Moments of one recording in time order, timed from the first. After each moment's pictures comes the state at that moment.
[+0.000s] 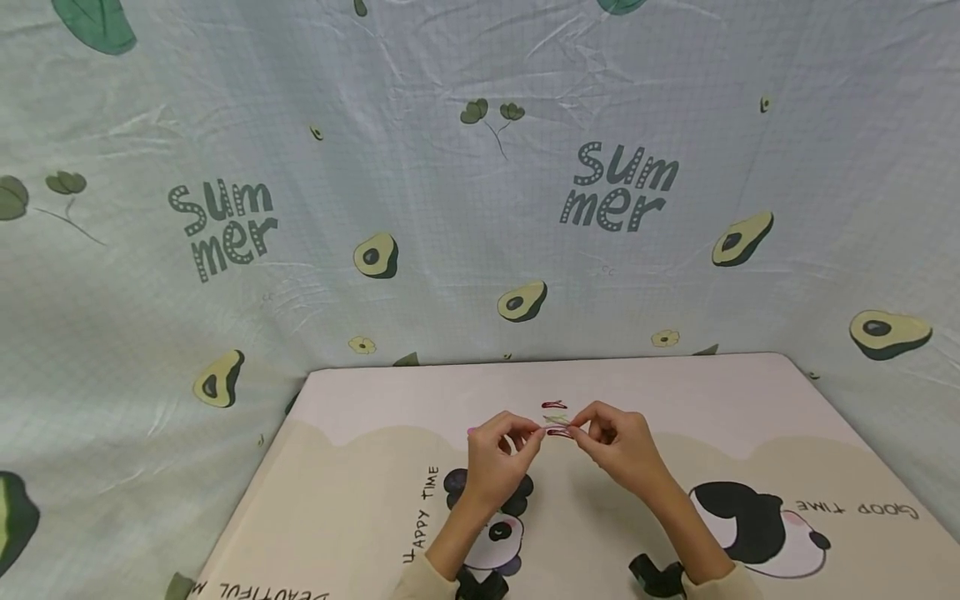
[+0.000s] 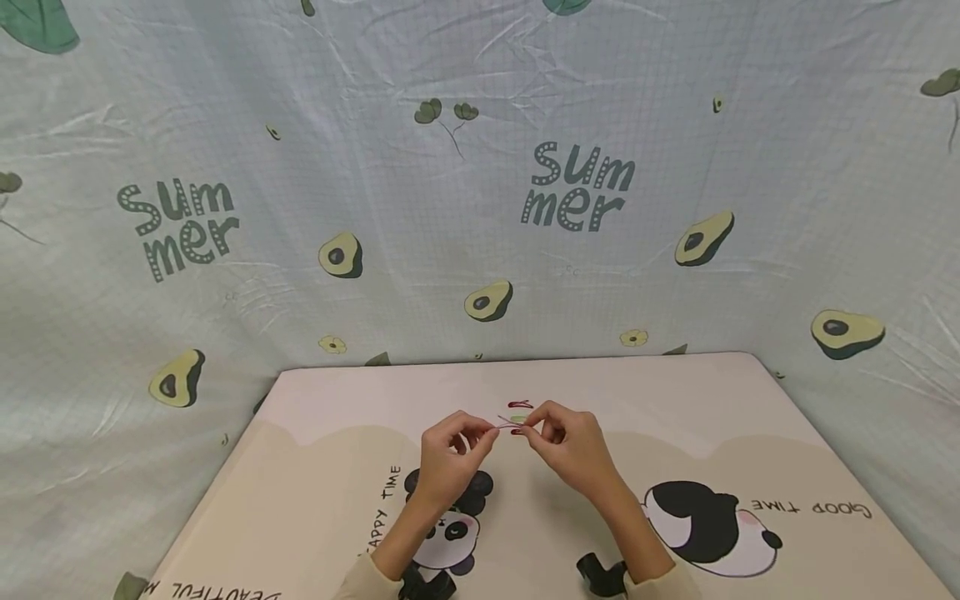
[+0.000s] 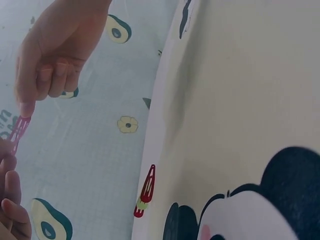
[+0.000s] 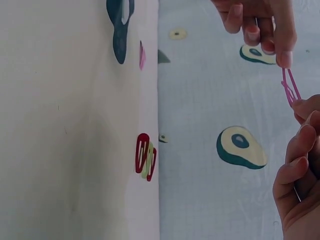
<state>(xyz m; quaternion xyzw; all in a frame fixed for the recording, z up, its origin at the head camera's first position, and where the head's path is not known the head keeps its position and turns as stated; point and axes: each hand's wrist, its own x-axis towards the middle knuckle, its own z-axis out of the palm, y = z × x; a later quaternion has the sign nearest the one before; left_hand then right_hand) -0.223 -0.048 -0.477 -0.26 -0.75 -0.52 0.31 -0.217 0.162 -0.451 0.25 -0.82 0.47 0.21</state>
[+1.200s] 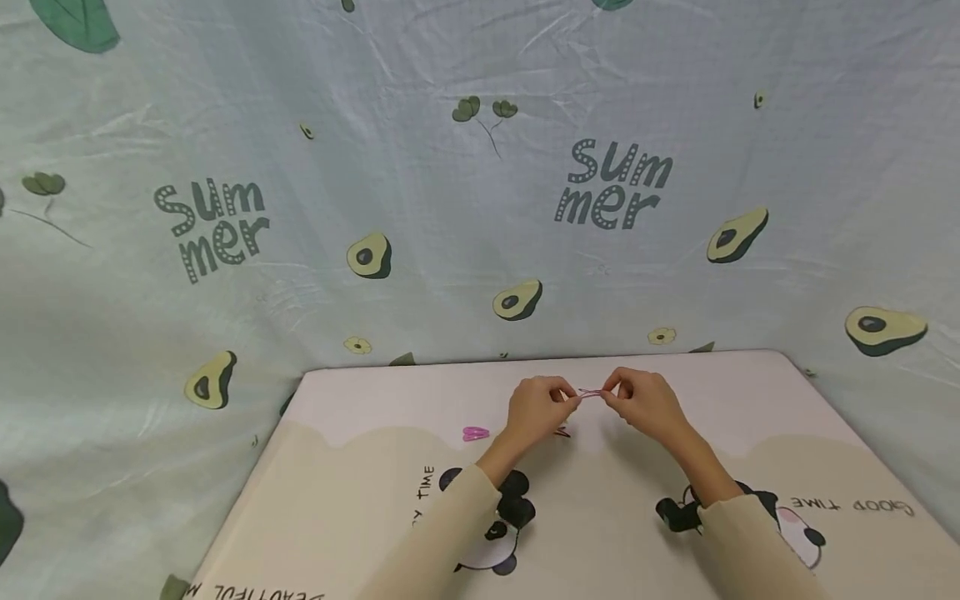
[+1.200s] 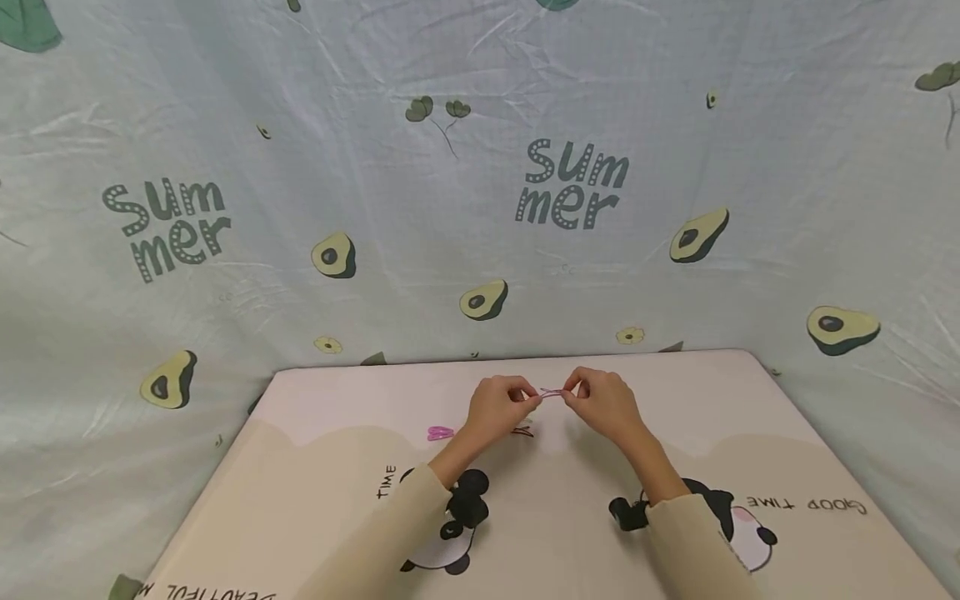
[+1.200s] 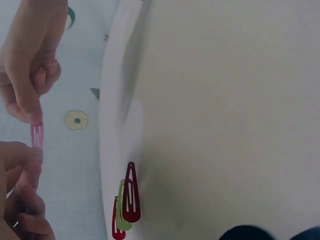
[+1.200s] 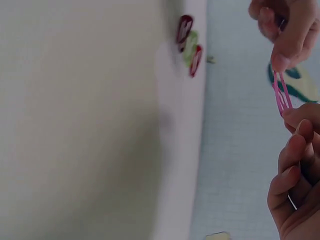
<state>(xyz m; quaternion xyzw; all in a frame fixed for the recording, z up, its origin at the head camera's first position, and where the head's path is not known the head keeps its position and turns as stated) -0.299 0.014 -0.468 -0.20 -0.90 -0.38 0.11 -0.285 0.224 -0.454 0.15 -0.92 0.33 0.13</state>
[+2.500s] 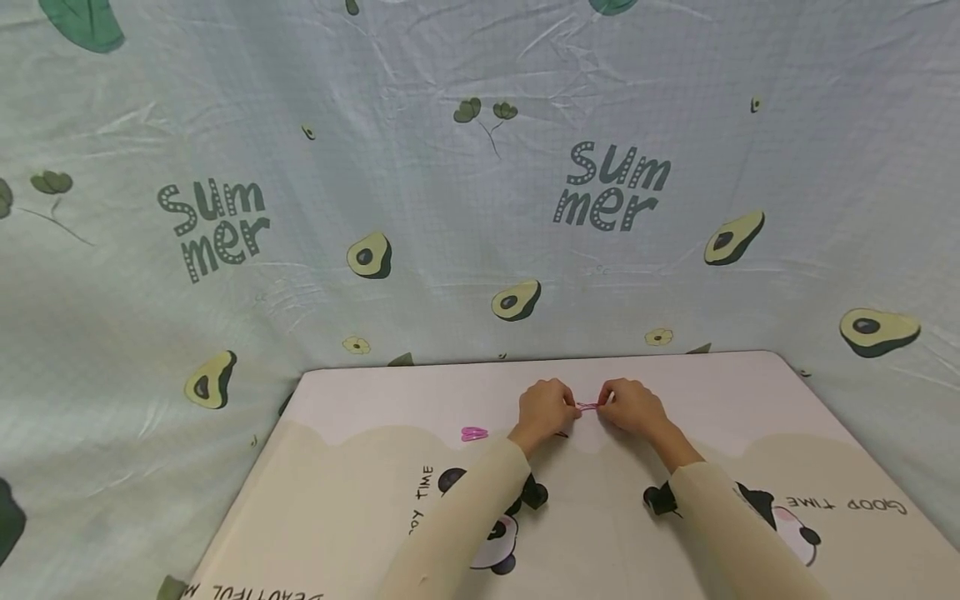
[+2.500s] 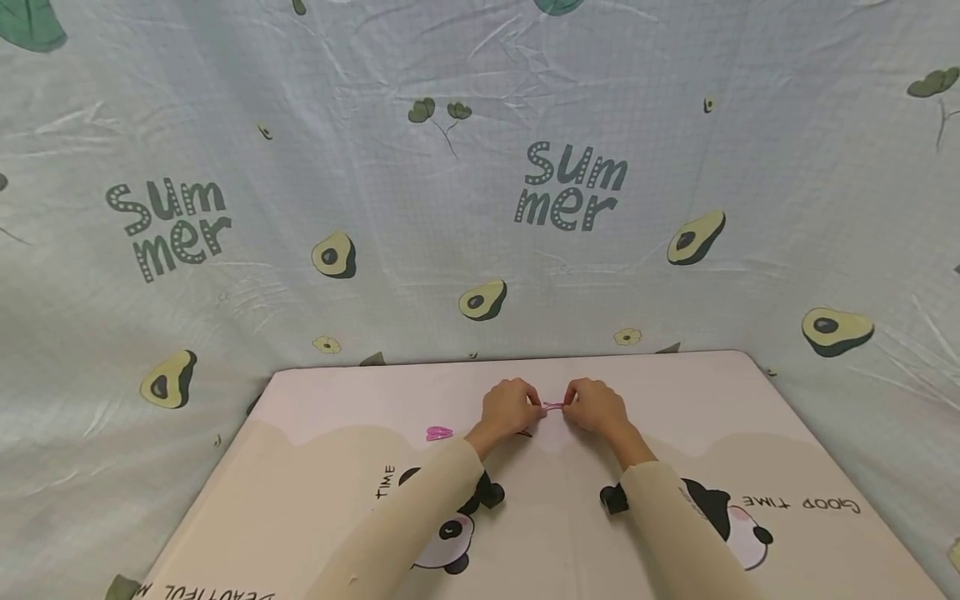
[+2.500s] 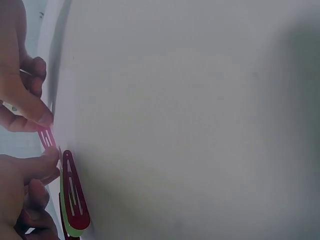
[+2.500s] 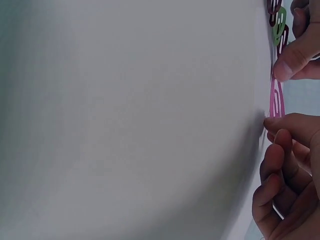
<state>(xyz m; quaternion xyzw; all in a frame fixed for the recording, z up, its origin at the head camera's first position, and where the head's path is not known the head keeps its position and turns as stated) -0.332 0.039 -0.492 -0.16 -0.96 -0.24 0.02 -0.330 0.225 -0.493 0.06 -0.97 0.23 -0.03</state>
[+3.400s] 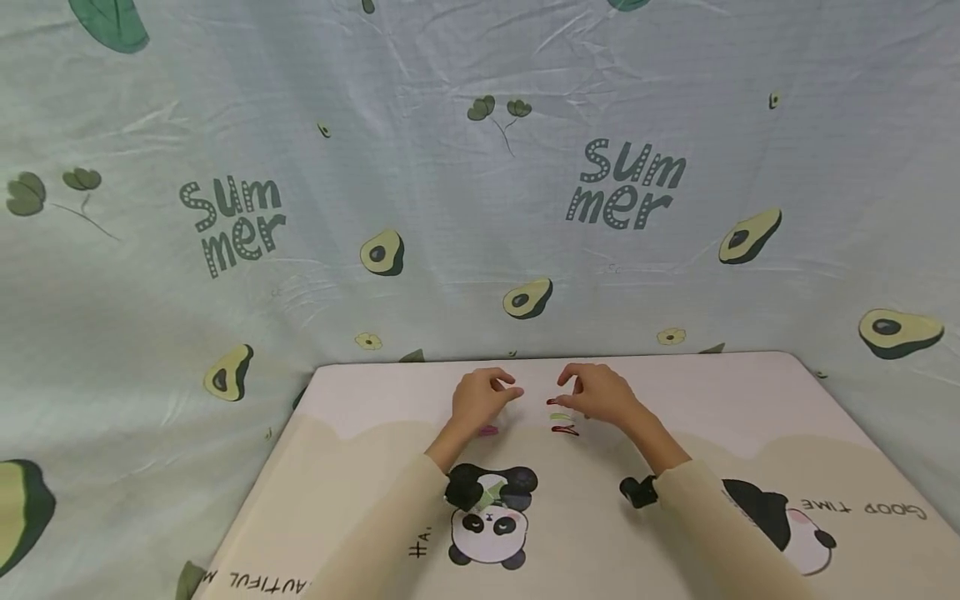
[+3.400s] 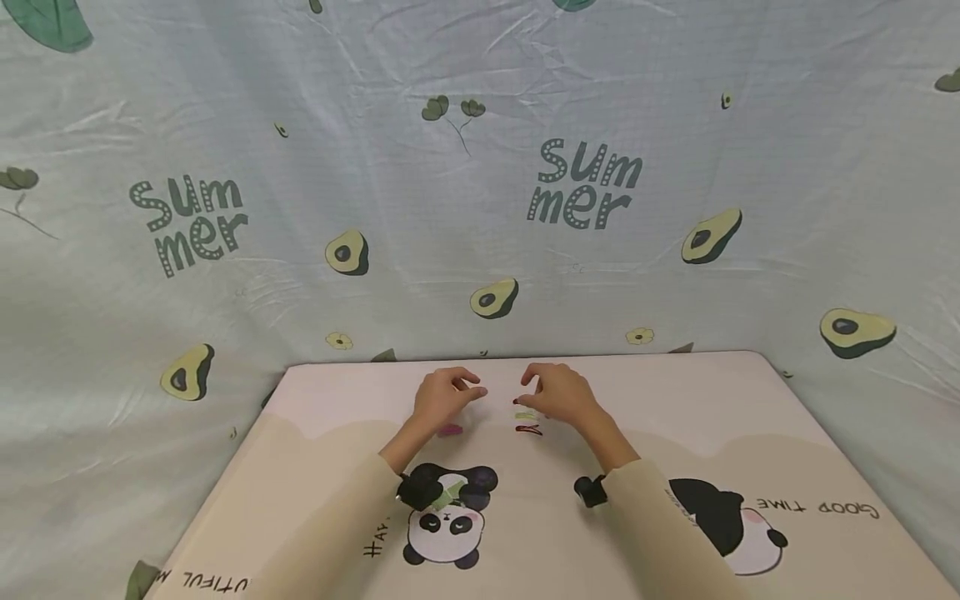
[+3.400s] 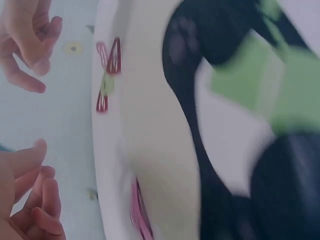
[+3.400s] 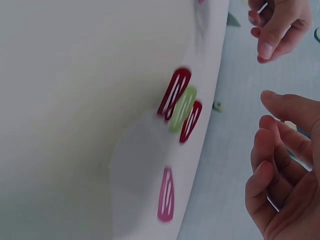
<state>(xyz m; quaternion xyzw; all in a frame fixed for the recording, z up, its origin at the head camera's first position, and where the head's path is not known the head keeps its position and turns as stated) -0.316 -0.081 -0.467 -0.09 -0.92 -0.36 0.08 -0.317 0.155 -0.446 0.17 -0.95 0.27 -0.02</state>
